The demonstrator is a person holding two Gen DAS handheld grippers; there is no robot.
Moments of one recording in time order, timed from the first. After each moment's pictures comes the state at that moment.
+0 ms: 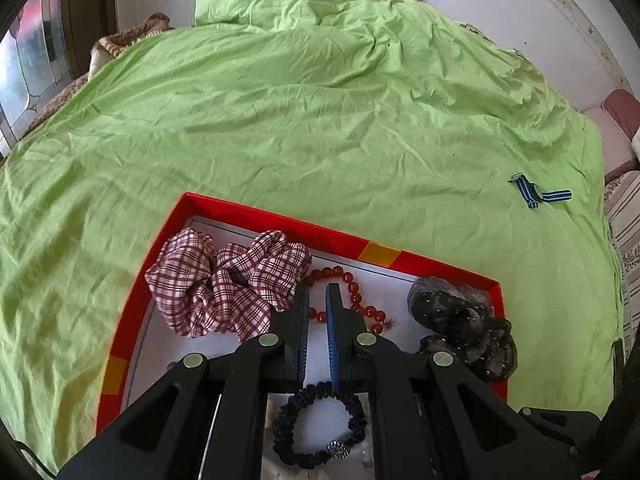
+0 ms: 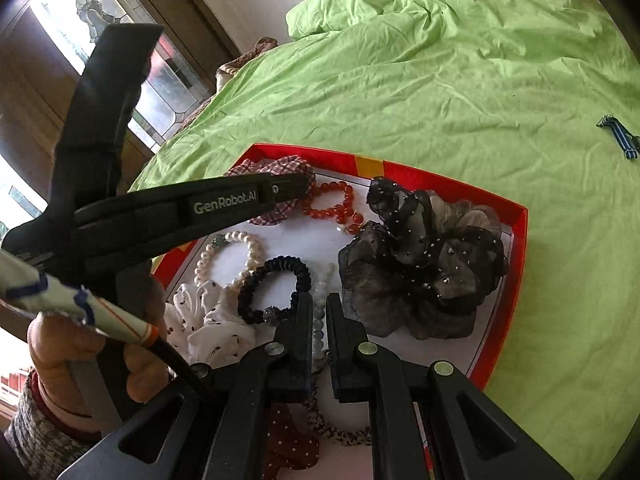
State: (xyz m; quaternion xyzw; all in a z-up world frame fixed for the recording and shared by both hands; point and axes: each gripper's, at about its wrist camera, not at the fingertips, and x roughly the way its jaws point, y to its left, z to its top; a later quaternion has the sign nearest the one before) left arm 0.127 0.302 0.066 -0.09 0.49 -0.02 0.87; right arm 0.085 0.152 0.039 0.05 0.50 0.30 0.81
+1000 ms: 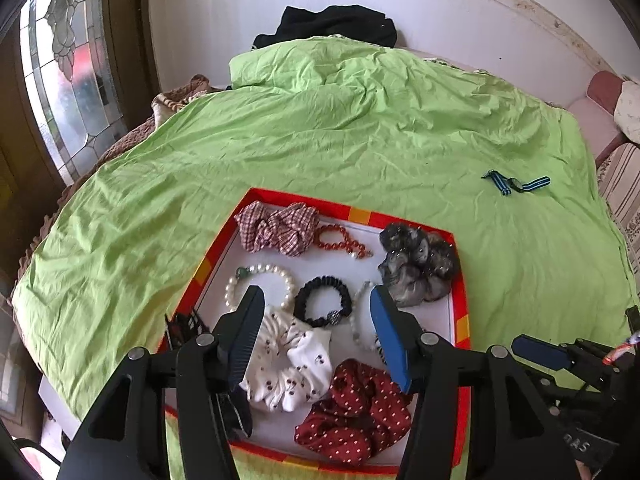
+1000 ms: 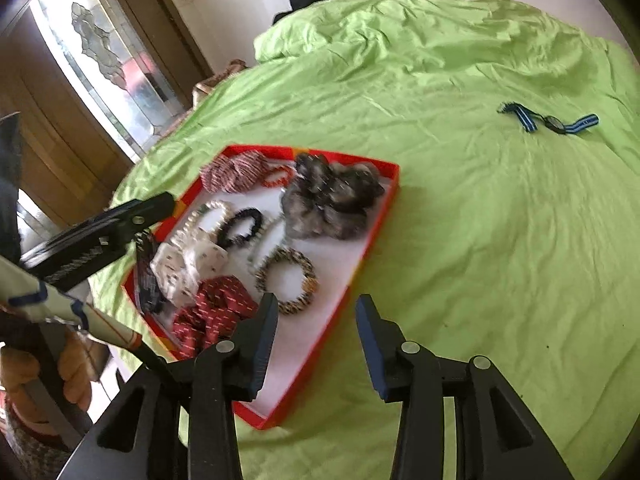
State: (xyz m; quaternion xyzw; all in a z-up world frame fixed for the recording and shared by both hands) left arm -0.007 0.273 0.131 -0.04 0.41 0.04 0.91; right arm 0.005 0.077 0.075 0.04 0.48 0.22 0.85
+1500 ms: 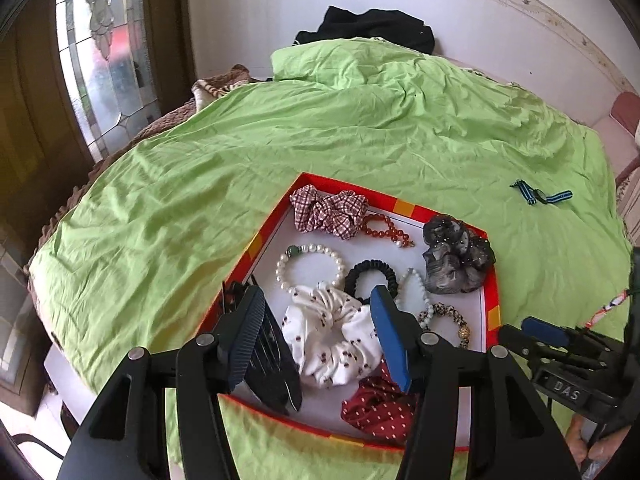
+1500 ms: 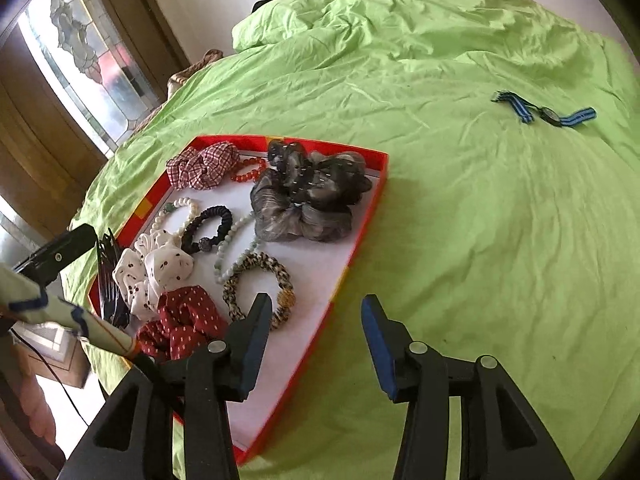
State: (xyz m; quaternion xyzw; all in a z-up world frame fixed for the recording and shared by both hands) left arm -0.037 0.302 0.129 -0.06 0.41 0.09 0.91; right arm 0.022 0.083 0.055 0.03 0.50 0.19 0.85
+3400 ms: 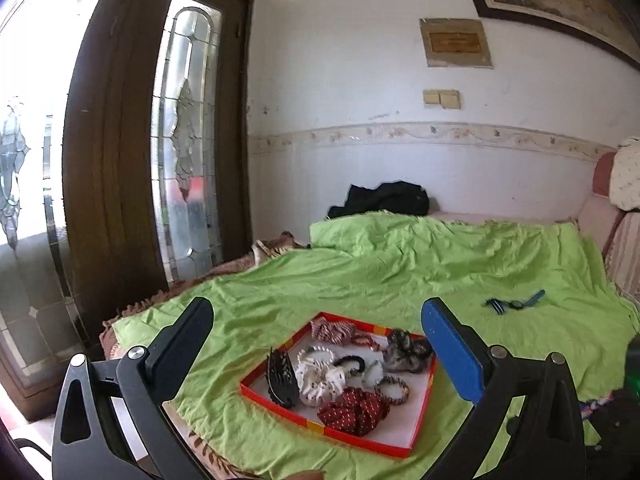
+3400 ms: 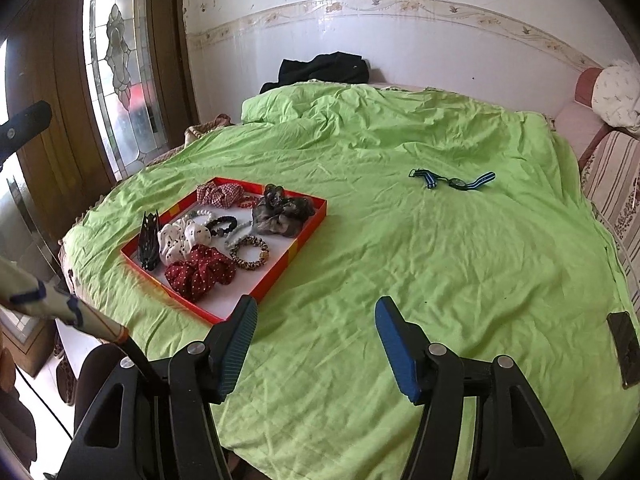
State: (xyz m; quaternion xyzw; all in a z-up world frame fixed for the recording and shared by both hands) left arm -0.222 0.189 0.233 0.00 0.12 0.18 0.98; right arm -0.145 0.012 0.128 -0.03 0.35 0.15 0.93
